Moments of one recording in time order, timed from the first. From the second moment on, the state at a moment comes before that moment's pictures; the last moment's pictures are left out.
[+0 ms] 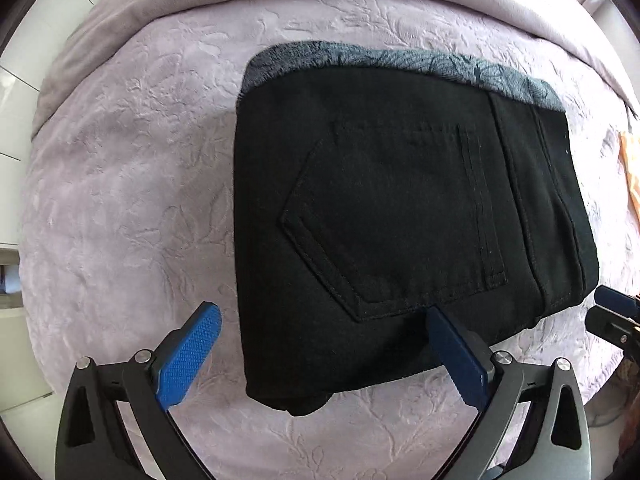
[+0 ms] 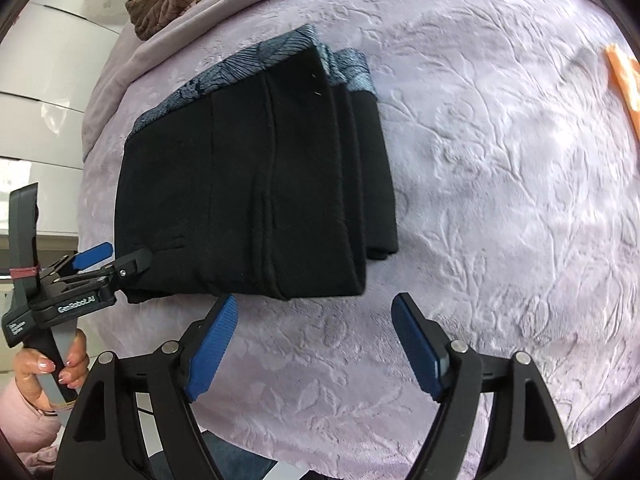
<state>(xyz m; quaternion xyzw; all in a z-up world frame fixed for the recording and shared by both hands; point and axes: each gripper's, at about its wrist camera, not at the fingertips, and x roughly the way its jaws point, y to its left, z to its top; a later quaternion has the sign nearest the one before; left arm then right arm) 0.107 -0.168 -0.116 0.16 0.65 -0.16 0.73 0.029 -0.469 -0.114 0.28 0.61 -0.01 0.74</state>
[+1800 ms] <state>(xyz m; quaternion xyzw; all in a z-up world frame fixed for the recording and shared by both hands) 0.222 -0.082 -0.210 -0.01 0.66 -0.30 0.68 0.109 -0.534 -0.184 0.42 0.58 0.14 0.68</state>
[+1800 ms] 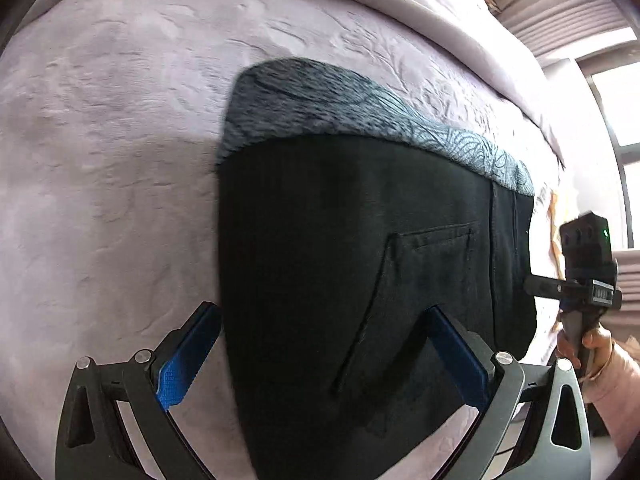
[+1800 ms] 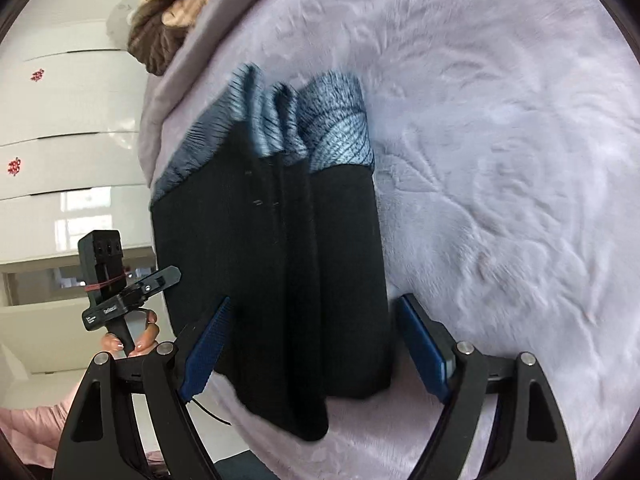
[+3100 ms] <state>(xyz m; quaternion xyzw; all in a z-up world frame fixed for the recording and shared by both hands) 0.121 -0.036 -0.169 0.04 0.64 -0.20 0.74 0.045 -0.458 -0.157 0.36 0.62 0.08 0.70</state>
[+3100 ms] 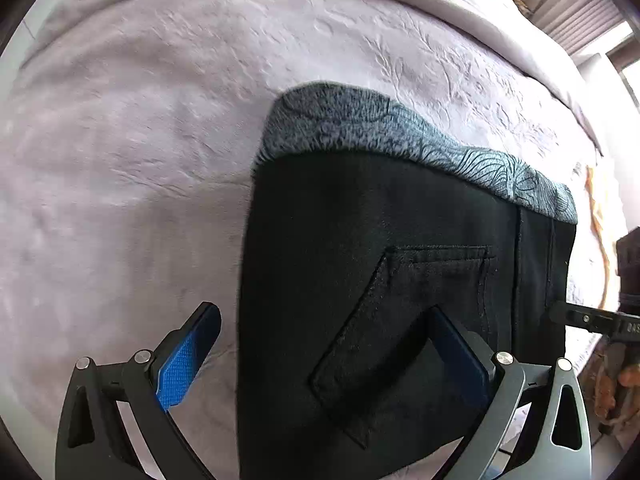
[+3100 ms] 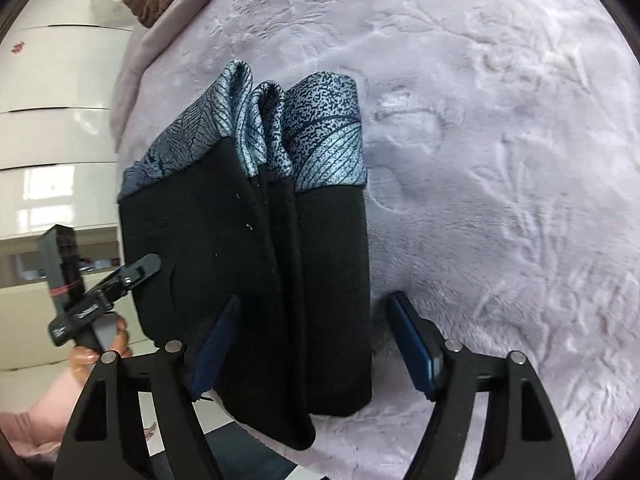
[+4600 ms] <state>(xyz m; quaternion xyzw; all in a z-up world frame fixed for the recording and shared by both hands) 0.002 -0.031 -0.101 0.14 0.60 -0.14 0.77 -0.038 -0.369 -0.058 0.21 0.61 -0.06 0.76</state>
